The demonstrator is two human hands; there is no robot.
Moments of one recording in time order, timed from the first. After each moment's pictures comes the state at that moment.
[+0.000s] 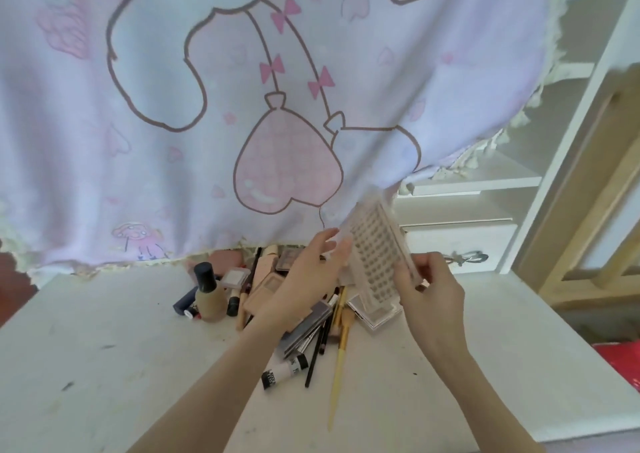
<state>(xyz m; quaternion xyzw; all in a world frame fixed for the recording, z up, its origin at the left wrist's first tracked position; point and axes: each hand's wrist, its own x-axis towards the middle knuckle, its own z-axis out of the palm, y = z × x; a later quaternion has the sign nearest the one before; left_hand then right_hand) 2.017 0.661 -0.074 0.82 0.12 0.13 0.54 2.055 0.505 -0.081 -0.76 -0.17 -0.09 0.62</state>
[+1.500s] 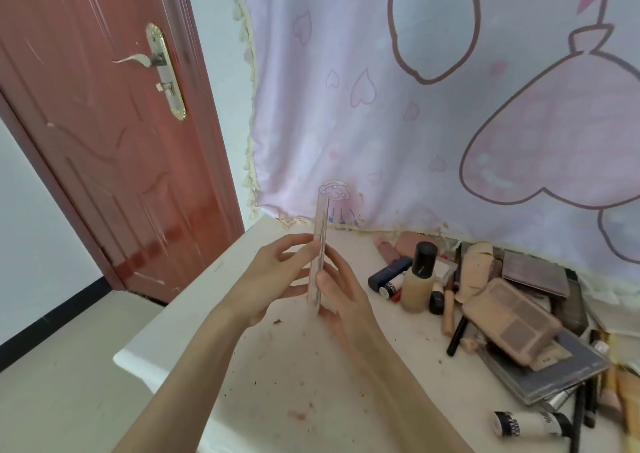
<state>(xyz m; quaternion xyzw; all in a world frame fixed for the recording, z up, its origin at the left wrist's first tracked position) 1.810 0.867 -0.108 0.66 0.35 0.26 0.61 1.913 0.799 -0.175 -0.43 -0.41 0.43 0.68</state>
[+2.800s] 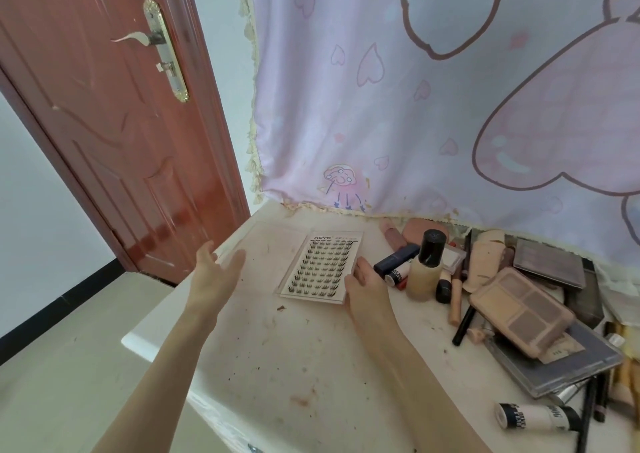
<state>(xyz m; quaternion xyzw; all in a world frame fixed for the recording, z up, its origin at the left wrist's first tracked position) 1.762 0.925 -0.171 0.60 0.59 0.36 0.41 1.926 0.807 -0.189 -0.57 -0.28 0.39 0.66</state>
